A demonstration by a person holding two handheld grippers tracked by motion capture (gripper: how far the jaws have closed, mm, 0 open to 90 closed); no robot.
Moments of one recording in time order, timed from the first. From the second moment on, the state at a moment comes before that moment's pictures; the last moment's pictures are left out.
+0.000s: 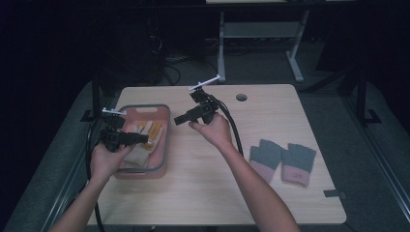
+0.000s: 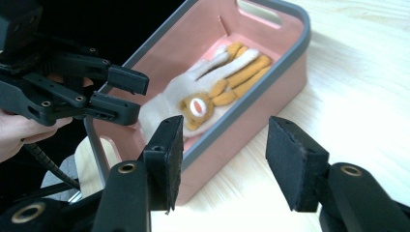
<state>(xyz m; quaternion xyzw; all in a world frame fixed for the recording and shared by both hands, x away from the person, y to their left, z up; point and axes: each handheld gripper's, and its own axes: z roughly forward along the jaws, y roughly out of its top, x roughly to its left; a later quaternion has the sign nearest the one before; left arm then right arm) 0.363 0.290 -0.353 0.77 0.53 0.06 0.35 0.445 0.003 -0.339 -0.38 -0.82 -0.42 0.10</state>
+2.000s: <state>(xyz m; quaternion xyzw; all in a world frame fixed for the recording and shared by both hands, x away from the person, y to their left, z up) 0.357 0.138 -0.352 0.81 0.41 0.05 0.43 0.381 -0.178 -0.352 -0.46 -0.80 -0.38 -0.02</state>
